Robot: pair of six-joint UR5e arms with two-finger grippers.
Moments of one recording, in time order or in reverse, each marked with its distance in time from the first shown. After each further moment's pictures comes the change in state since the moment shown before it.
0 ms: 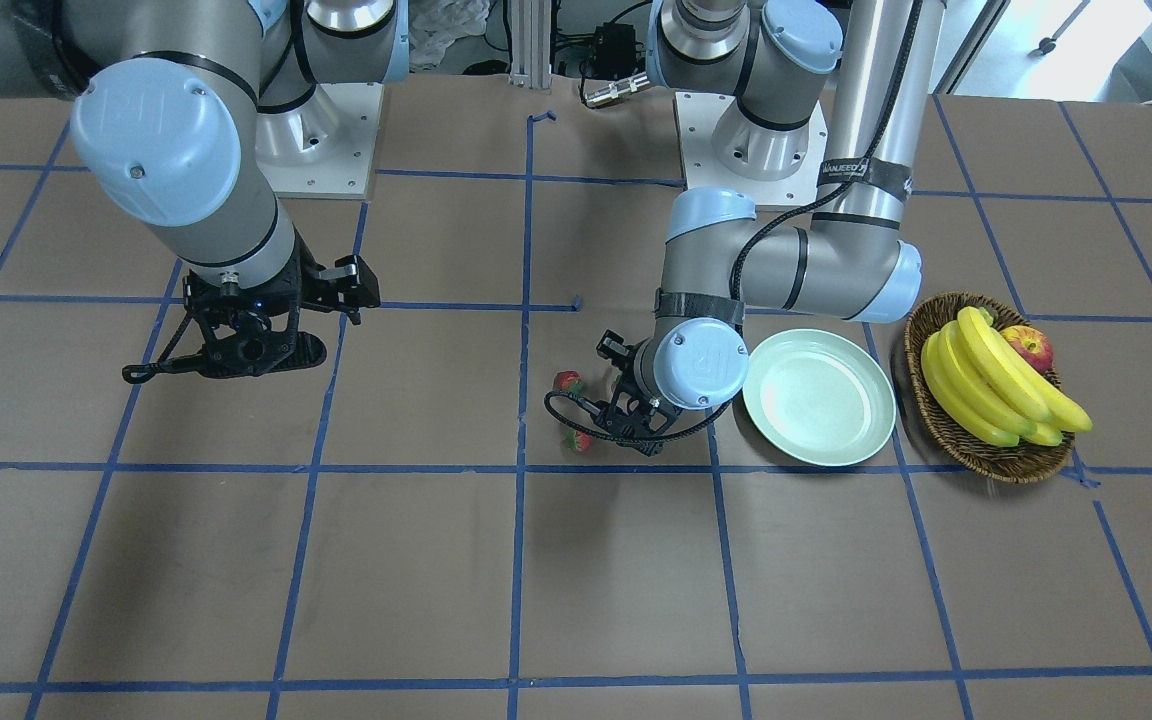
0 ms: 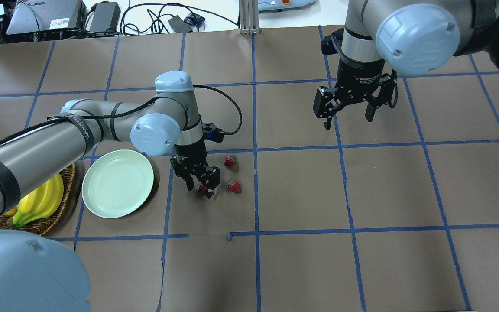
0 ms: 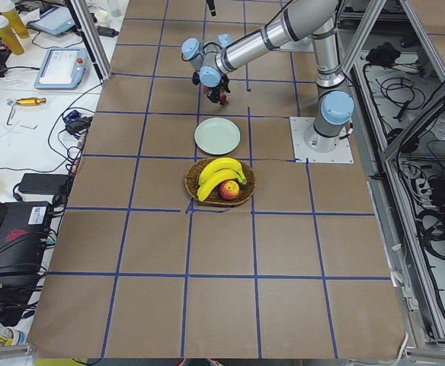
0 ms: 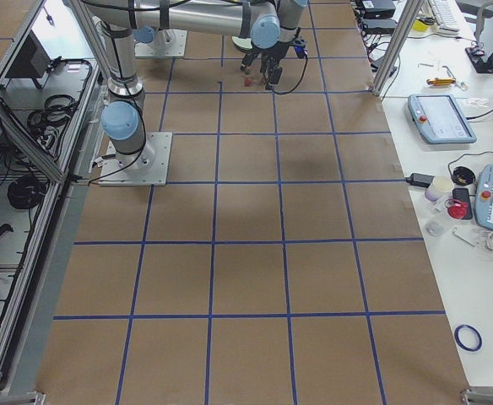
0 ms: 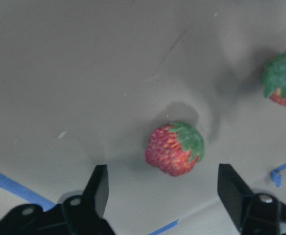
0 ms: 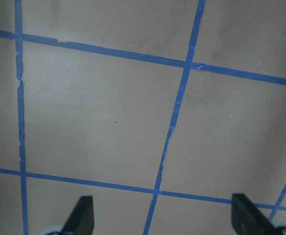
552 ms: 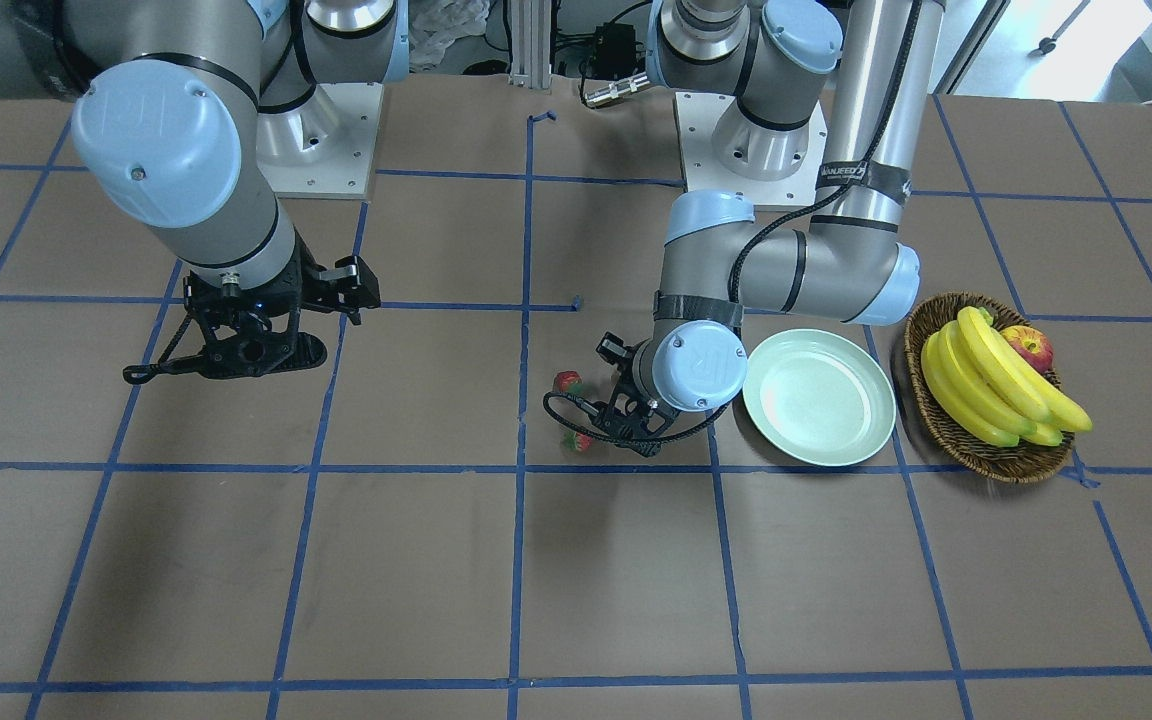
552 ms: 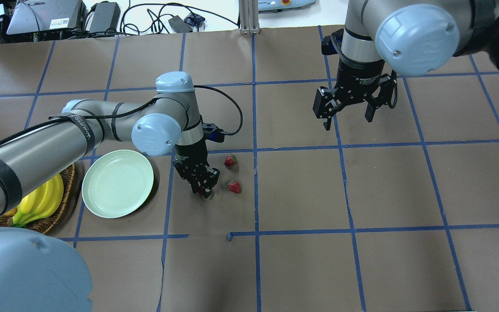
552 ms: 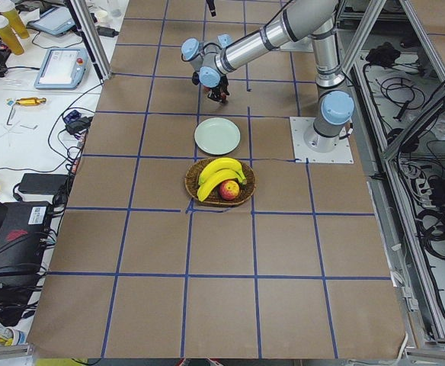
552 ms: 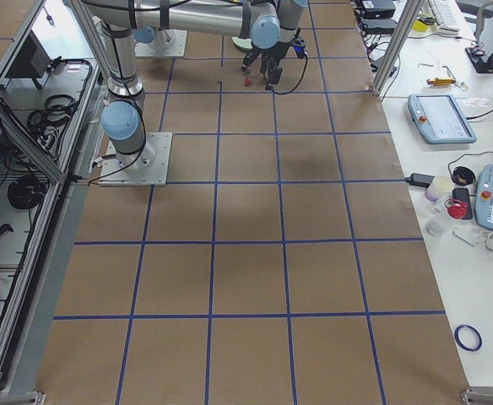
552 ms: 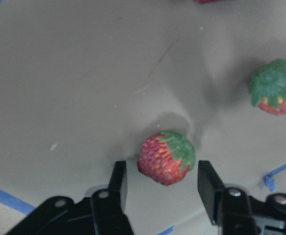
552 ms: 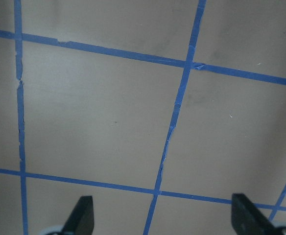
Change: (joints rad) left arm -0.001 -0.006 0.002 0.001 -0.002 0.006; right arm 0.000 0.001 0.001 -0.001 0.000 0.000
